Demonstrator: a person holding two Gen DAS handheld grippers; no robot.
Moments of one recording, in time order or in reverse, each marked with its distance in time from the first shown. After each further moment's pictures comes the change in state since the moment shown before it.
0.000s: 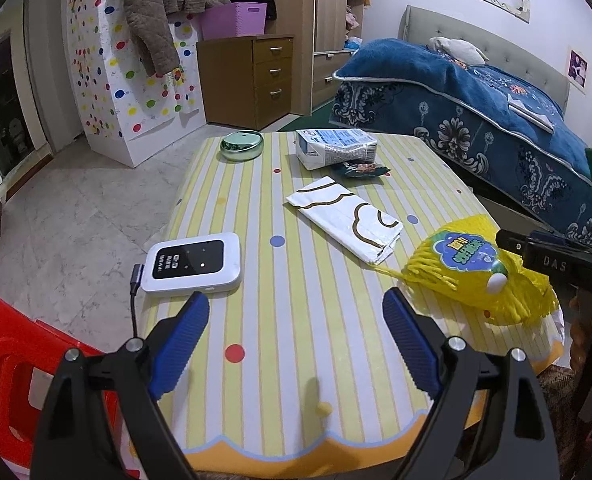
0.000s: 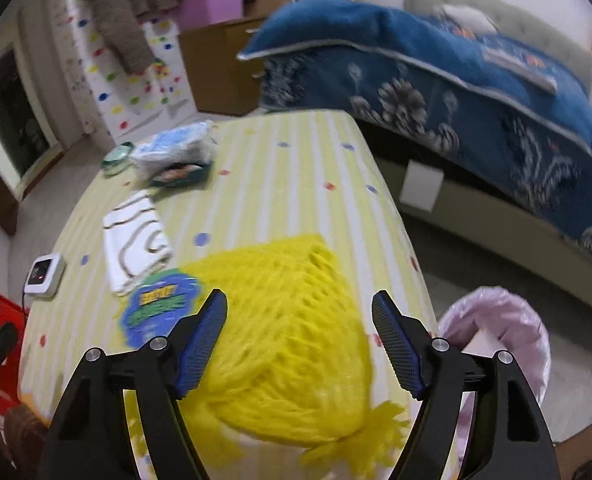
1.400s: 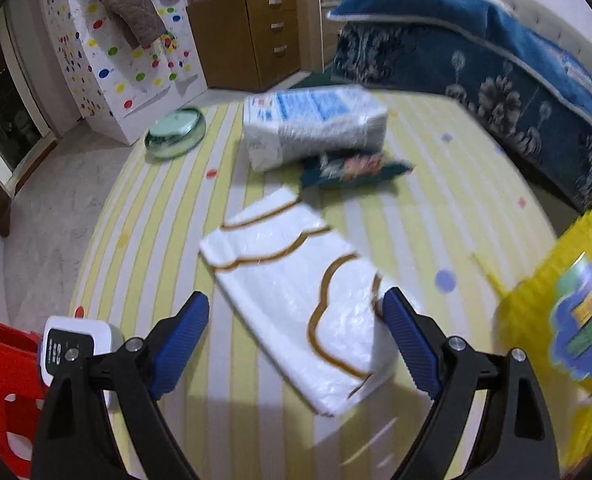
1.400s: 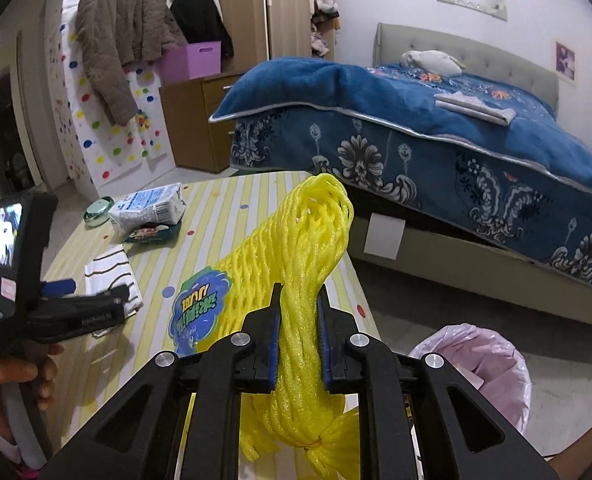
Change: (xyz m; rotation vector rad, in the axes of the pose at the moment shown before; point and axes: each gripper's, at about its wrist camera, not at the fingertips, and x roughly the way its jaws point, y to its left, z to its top) left arm 0.144 -0.061 0.062 0.016 0.184 0.106; right arm -0.033 -0.019 -0.002 0.020 -0.240 -0.085
